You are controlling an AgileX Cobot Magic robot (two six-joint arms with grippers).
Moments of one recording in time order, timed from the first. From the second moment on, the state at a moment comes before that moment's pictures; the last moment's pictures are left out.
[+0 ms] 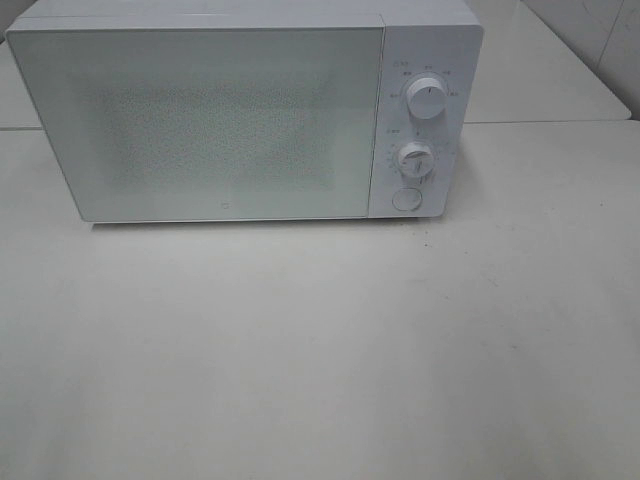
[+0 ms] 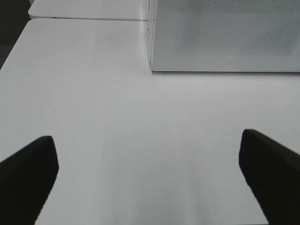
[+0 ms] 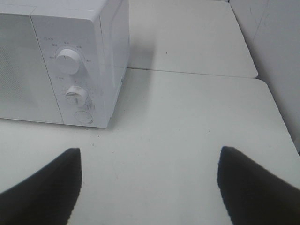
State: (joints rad) left arm 0.04 0.00 -0.50 -0.12 1.02 0.05; right arm 0.08 0.45 -0.54 -0.02 0.51 -0.03
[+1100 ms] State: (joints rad) left arm 0.04 0.00 -0.50 -0.12 1.02 0.05; right arm 0.08 1.10 -0.50 -0.02 -0.36 0.00
